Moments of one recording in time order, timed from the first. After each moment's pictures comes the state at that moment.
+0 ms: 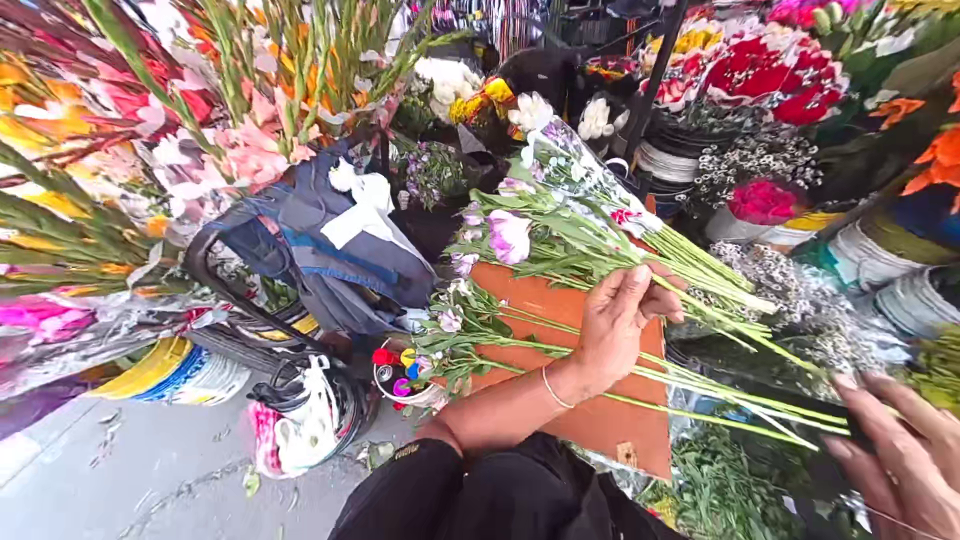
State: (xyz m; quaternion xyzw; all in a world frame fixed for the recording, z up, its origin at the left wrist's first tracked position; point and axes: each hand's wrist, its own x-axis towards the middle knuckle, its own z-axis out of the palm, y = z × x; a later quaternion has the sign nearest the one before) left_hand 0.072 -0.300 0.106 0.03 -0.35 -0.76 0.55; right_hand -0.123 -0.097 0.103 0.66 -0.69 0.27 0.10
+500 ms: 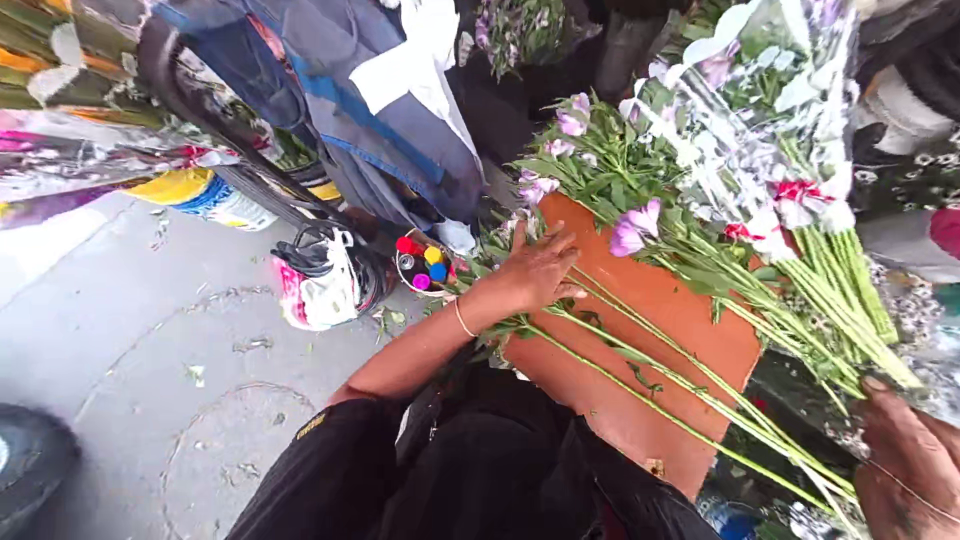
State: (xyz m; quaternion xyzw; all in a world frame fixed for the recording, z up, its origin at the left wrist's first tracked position) left_hand 0.270 -0.436 0.010 0.43 -0.84 -0.32 0.03; right_hand -0.141 -0.250 0.024 0.73 -0.63 0.26 0.08
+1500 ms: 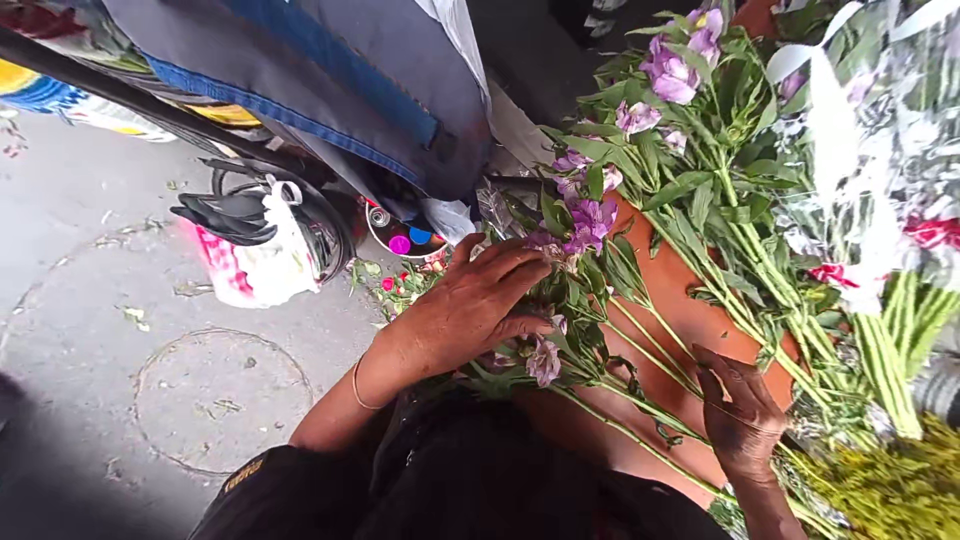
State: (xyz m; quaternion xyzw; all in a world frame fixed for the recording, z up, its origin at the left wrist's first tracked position) left_hand 0.381 -0.466 -0.060 0.41 -0.82 -0.34 0.22; right_hand -0.044 -0.360 -0.087 0.75 -0.63 0.19 -0.10
